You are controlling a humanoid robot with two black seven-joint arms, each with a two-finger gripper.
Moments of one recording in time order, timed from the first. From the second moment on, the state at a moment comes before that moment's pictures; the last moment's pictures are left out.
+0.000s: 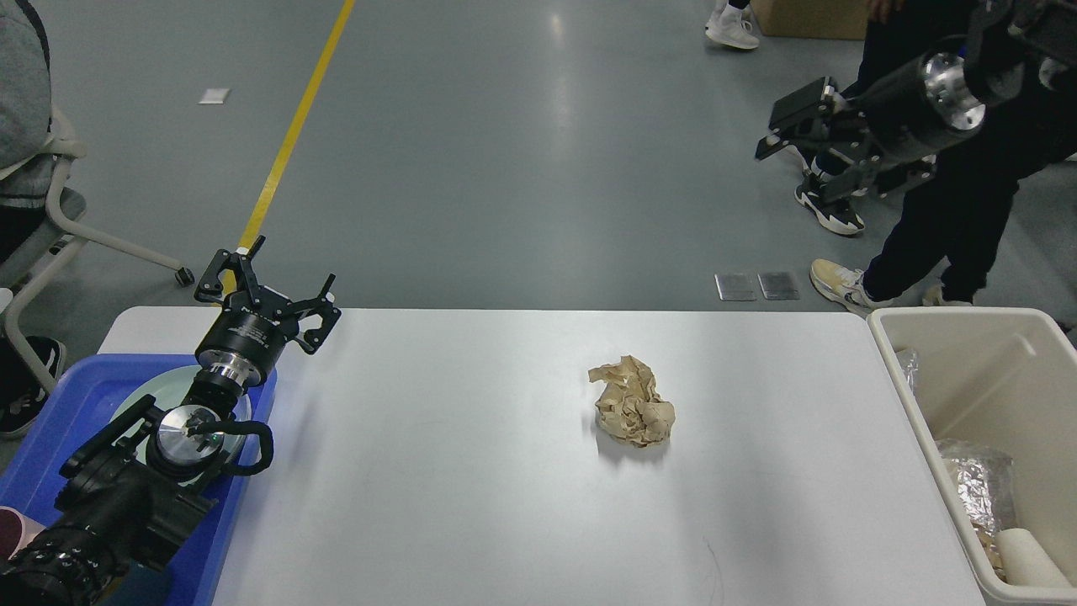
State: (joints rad) left arm -0.60 0.21 -1.00 -0.50 -0.15 -0.53 -0.15; right arm 1.91 -0.36 -1.15 0.73 -0.01 0.91 0.15
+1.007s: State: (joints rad) left arm -0.60 0.21 -1.00 -0.50 -0.15 -0.54 -0.15; right arm 1.65 -0.06 -1.02 1.24 0.22 -0.01 -0.08
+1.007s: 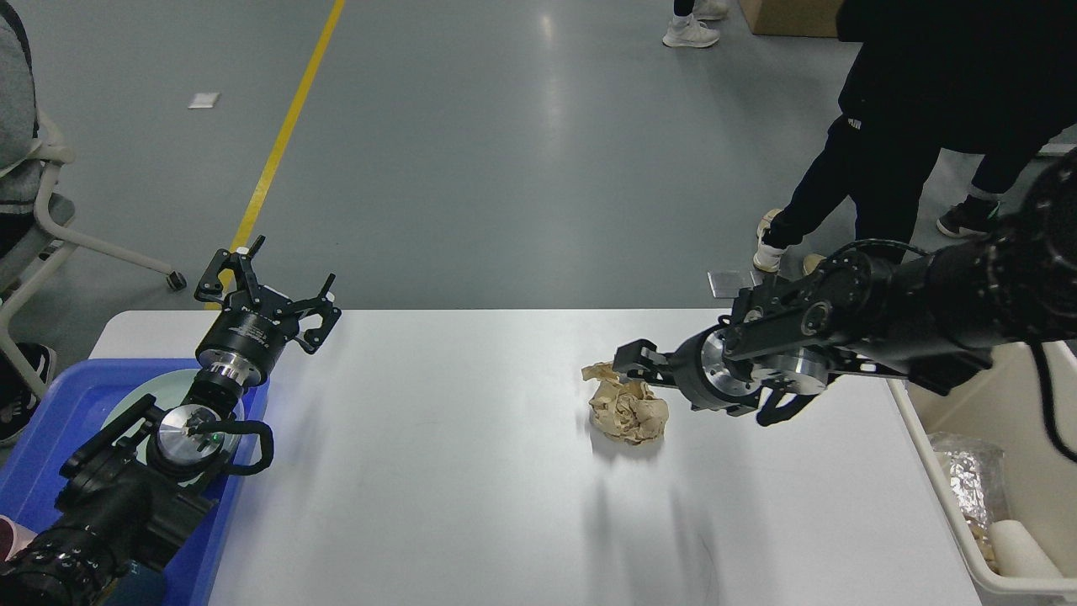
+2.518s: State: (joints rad) left arm -0.60 0.21 -1.00 -0.50 -0.15 -0.54 -0.15; right arm 1.23 0.21 -1.18 0.74 0.07 -0.09 -0.09
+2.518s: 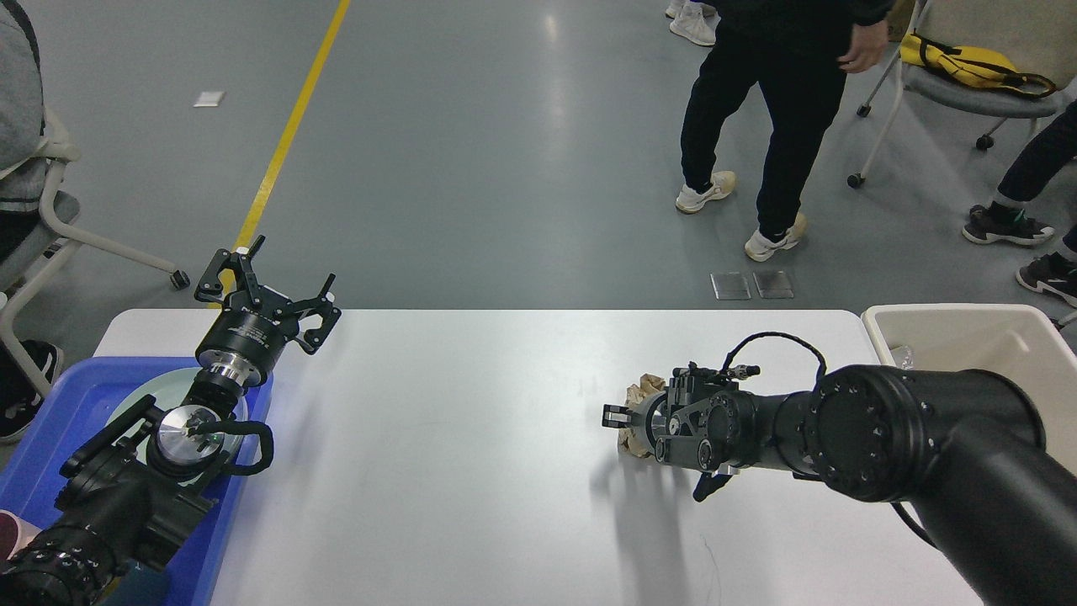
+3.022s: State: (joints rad) left arm -0.60 0.21 -1.00 -0.50 -0.15 -0.54 -0.15; right arm 1.53 0.03 -1.18 1.09 0.06 -0.07 -0.07
